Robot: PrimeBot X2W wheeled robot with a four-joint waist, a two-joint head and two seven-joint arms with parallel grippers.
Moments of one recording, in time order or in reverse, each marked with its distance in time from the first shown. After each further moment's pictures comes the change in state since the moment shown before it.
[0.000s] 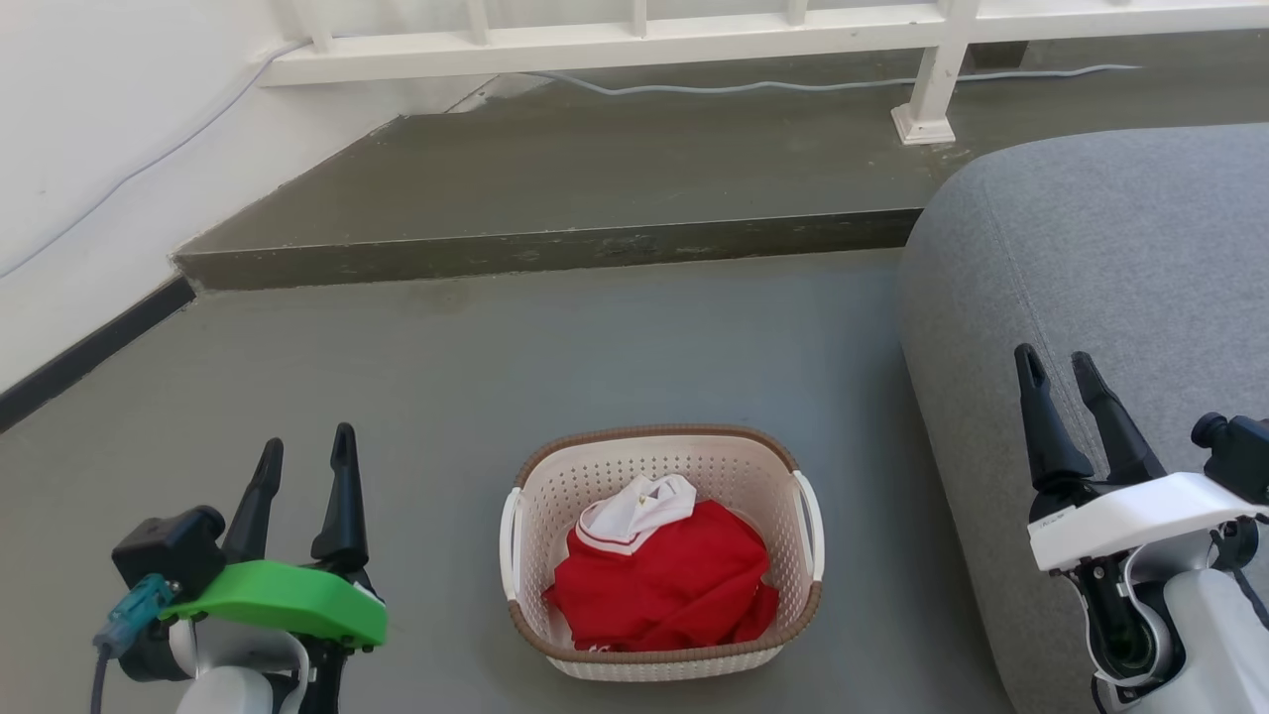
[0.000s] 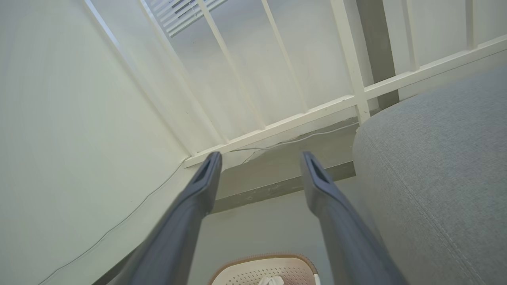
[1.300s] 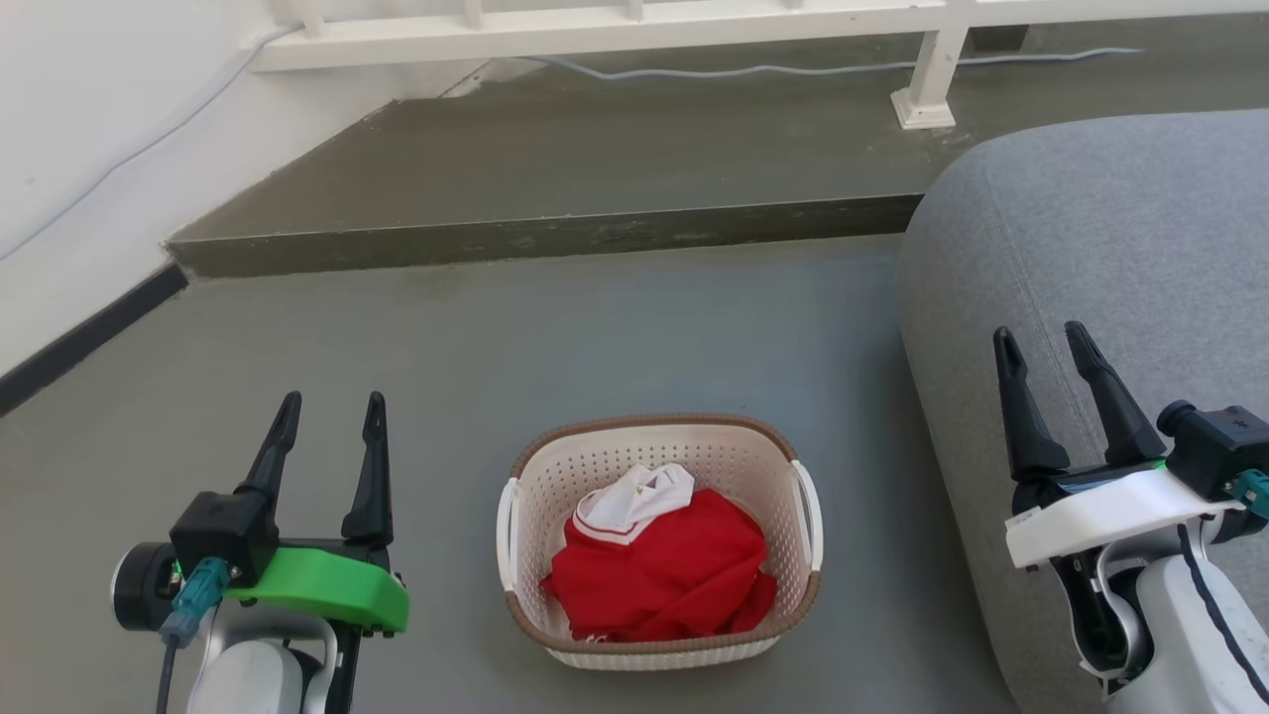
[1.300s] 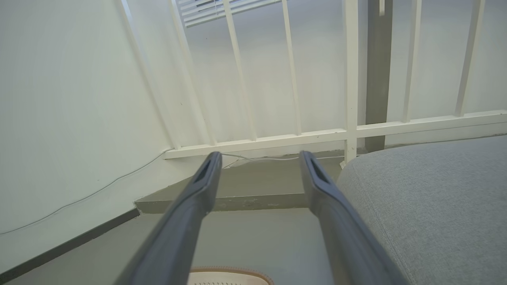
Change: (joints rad) left arm -0.034 -0.004 -0.029 -0.023 0.279 0.001 -0.070; right arm -0.020 0.031 -0.012 -0.016 -0.311 -0.002 -0.070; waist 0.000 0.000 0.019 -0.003
